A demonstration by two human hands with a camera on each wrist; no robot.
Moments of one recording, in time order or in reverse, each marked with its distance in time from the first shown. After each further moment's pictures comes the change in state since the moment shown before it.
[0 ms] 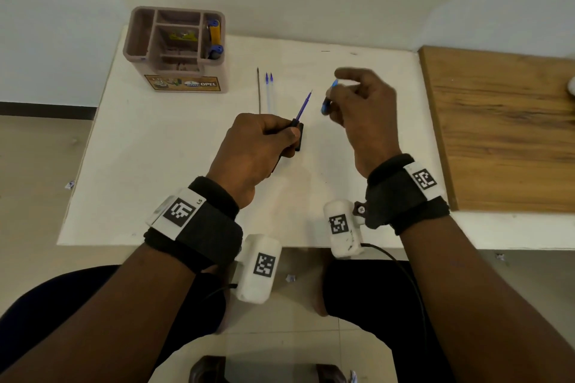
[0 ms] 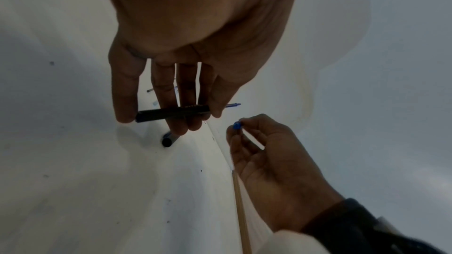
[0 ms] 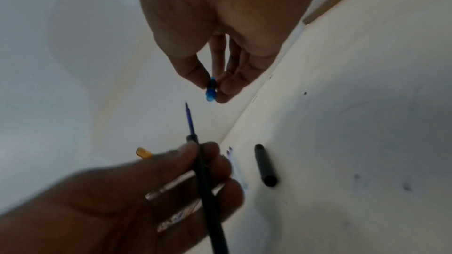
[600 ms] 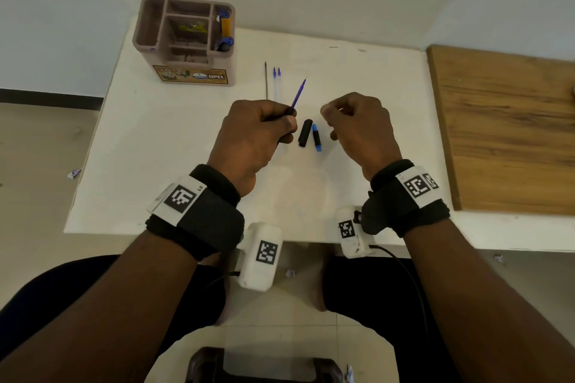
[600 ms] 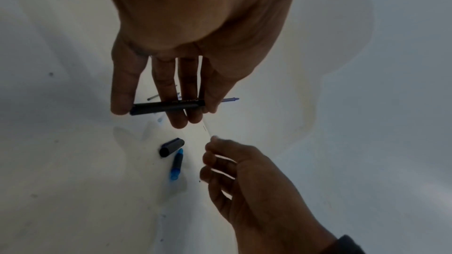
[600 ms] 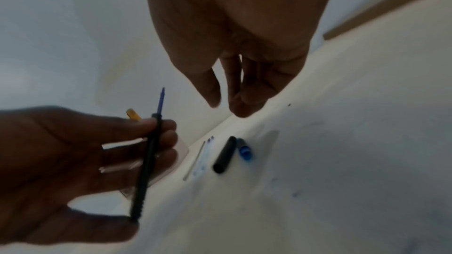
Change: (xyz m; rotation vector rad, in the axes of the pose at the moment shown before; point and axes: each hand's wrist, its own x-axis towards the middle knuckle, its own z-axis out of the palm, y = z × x) left_hand 0.004 0.003 -0.011 -0.051 0.057 0.048; right_hand 0.003 0.018 0.004 -0.491 -0.137 0.022
